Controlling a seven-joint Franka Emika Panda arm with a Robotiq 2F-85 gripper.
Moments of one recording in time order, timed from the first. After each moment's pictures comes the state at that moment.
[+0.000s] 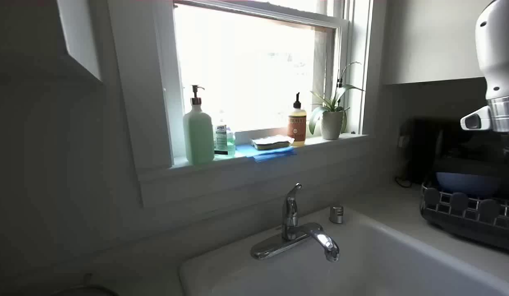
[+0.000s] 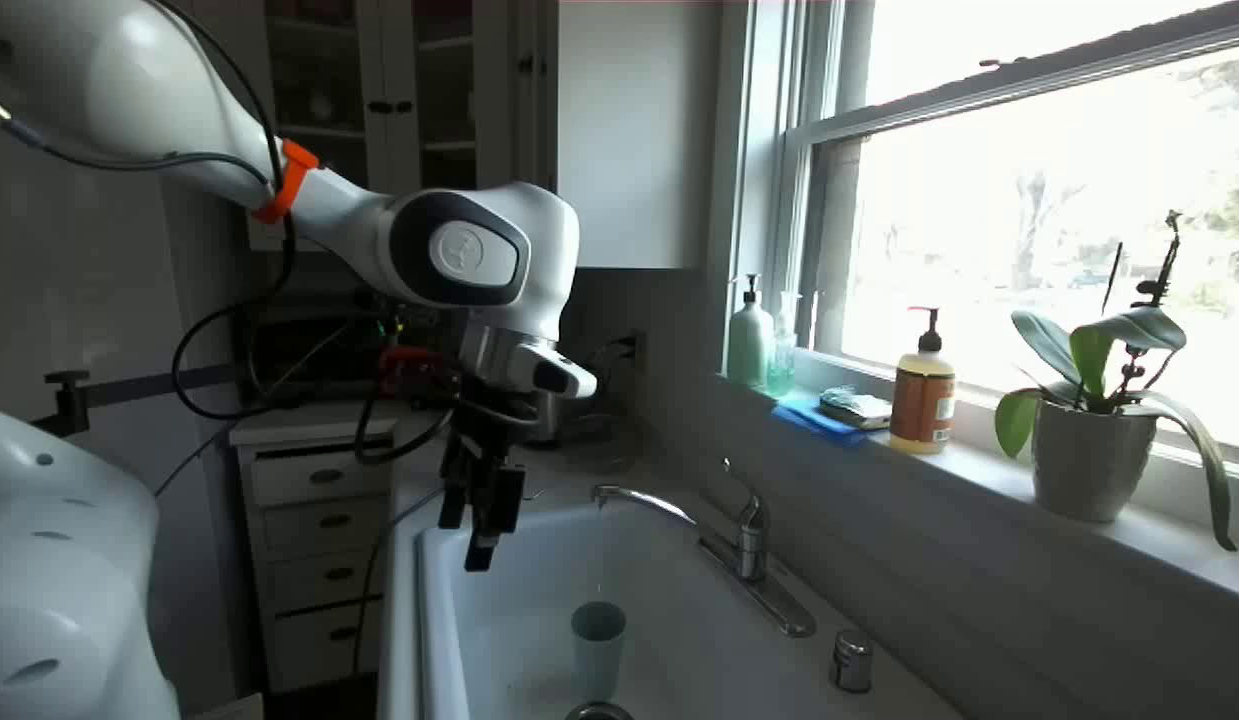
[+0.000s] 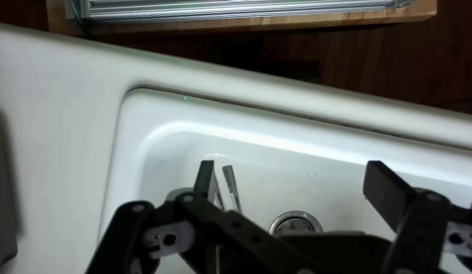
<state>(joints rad) 0.02 -0.63 0.08 -2.67 0.02 1.77 0.13</state>
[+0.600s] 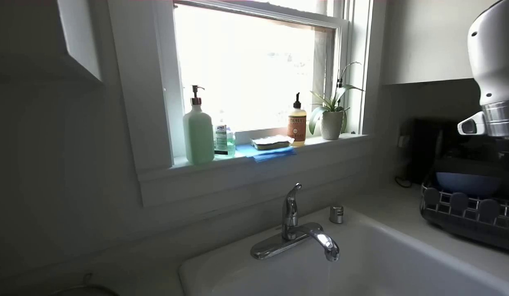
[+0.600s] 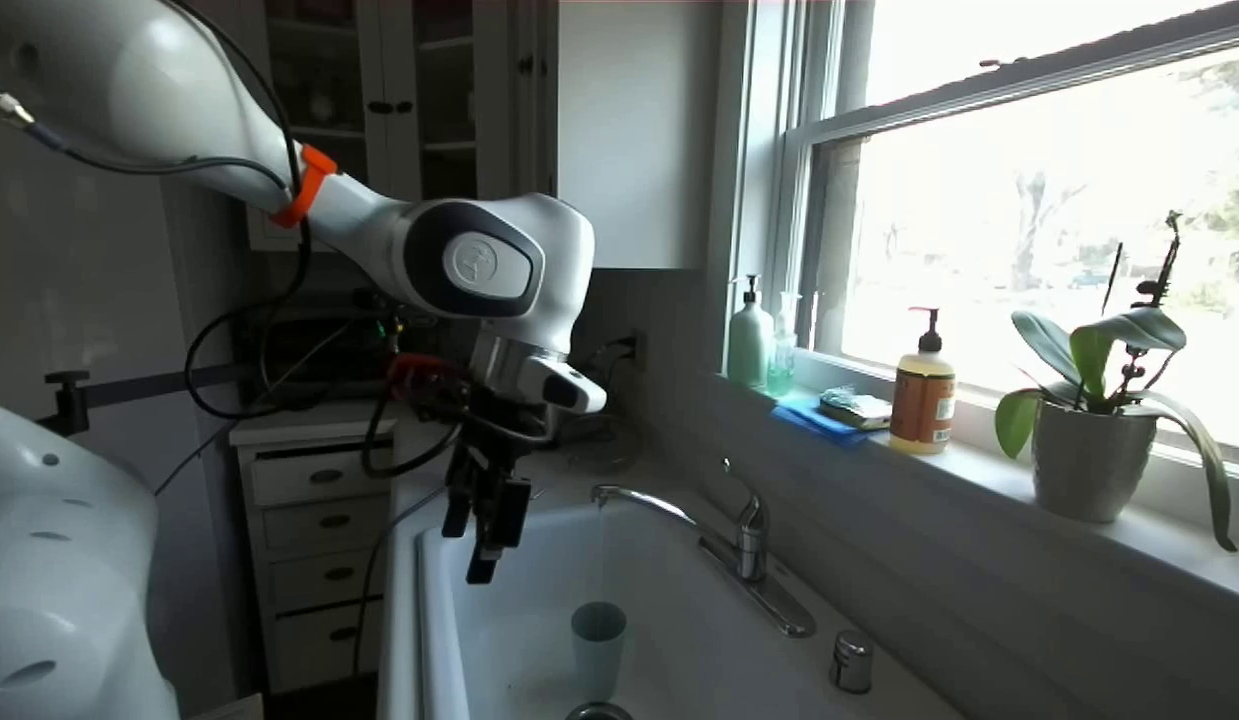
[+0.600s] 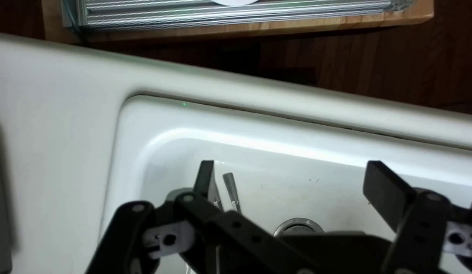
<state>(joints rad) 0.01 -0.59 0.05 -2.66 0.02 1.77 0.12</state>
